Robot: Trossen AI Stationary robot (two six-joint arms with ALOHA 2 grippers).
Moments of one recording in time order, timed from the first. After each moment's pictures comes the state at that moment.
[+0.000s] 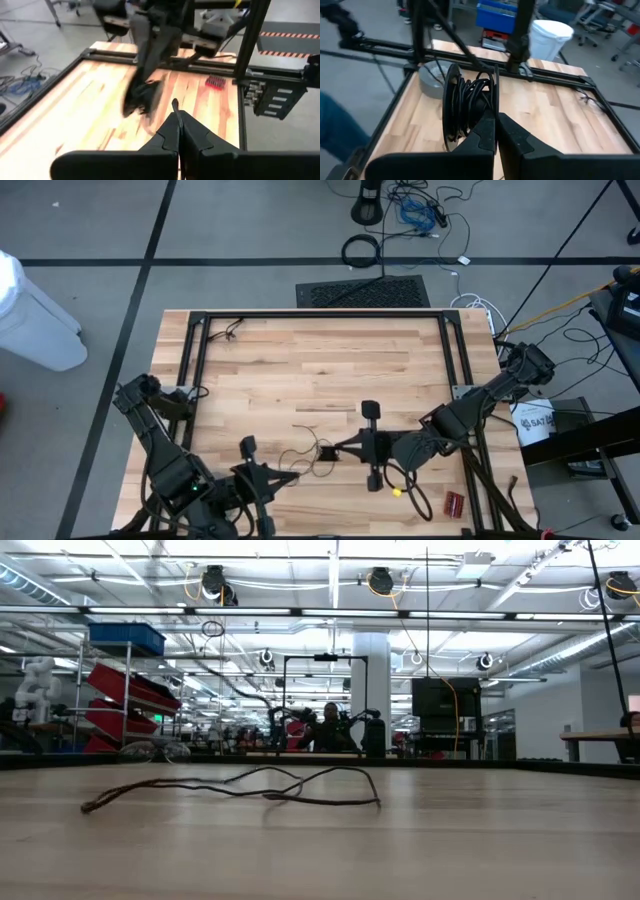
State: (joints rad) left arm -0.84 1.80 1.97 -0.94 -0.98 -0.67; right arm 0.58 1.49 1.35 -0.29 0.57 0.09
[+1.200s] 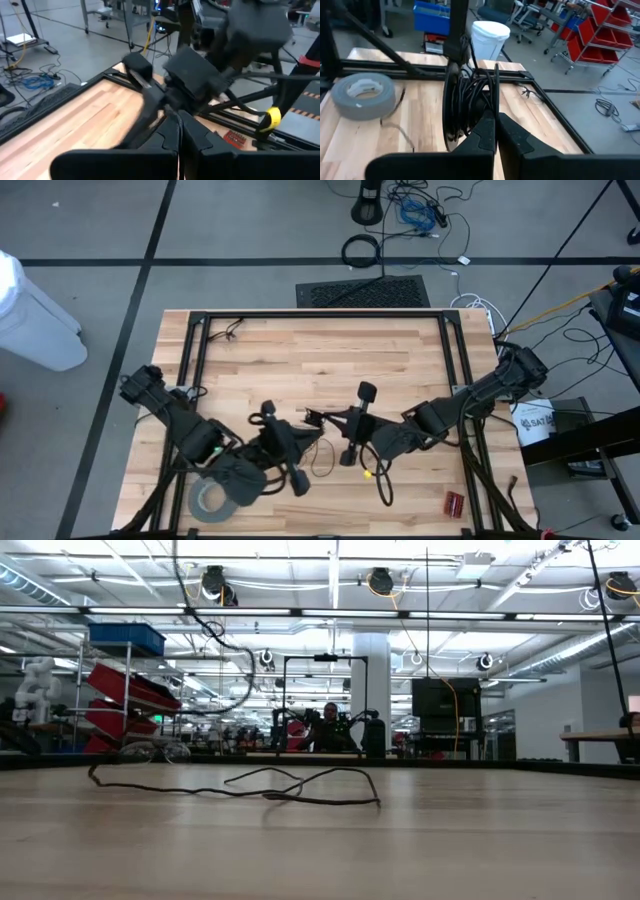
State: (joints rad) left arm -0.64 1.76 1.97 -0.70 -0.99 -0.57; right arm 0.49 1.56 1.35 -0.20 0.81 0.10
